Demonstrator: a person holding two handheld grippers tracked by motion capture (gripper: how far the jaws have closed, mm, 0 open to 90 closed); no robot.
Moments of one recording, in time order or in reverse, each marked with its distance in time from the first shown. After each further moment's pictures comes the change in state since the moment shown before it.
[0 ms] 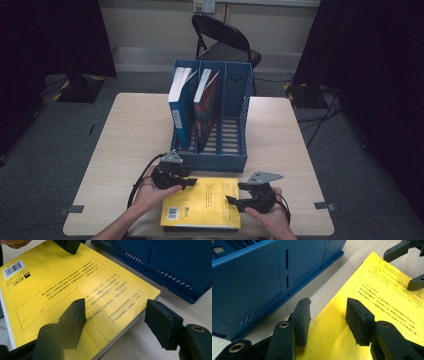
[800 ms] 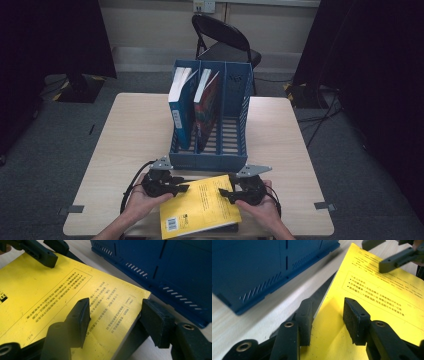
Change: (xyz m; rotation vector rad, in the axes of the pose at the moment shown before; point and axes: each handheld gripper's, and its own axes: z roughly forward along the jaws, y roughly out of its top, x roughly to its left) left arm -0.005 -0.023 -0.024 0.005 -0.007 -0.026; right arm 0.001 0.022 0.024 0.008 0.002 -0.030
